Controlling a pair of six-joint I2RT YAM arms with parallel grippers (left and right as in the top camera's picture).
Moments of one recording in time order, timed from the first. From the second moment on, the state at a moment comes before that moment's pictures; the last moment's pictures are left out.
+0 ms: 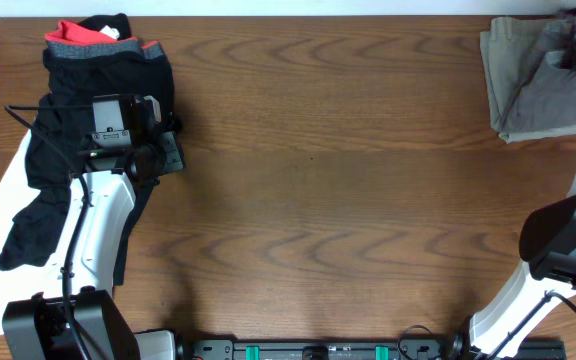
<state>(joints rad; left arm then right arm) 0.11 1.49 1.02 -0.57 0.18 -0.17 -0.25 2.03 2.15 -0.97 0.57 1.40</state>
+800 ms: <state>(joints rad) 0.11 1.49 1.02 -0.54 0.18 -0.17 -0.30 2.16 2.15 -0.98 0.49 1.42</state>
